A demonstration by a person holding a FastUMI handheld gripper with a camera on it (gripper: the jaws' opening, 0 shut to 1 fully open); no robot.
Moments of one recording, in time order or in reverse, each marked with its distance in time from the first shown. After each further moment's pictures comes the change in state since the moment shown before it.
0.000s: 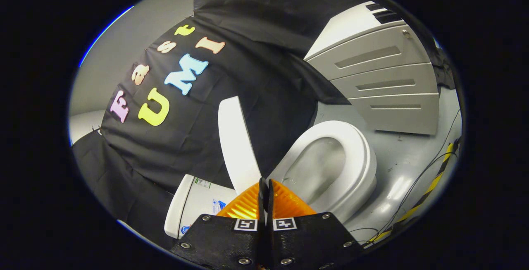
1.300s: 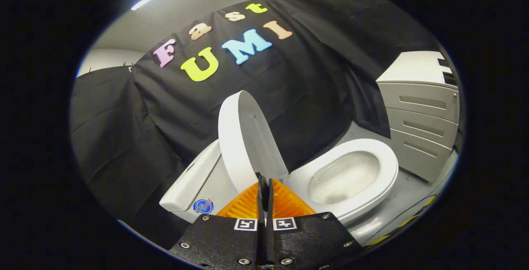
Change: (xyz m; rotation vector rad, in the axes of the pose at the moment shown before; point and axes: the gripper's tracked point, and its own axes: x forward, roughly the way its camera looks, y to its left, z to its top) arm -0.018 0.126 -0.062 -0.409 0.045 0.146
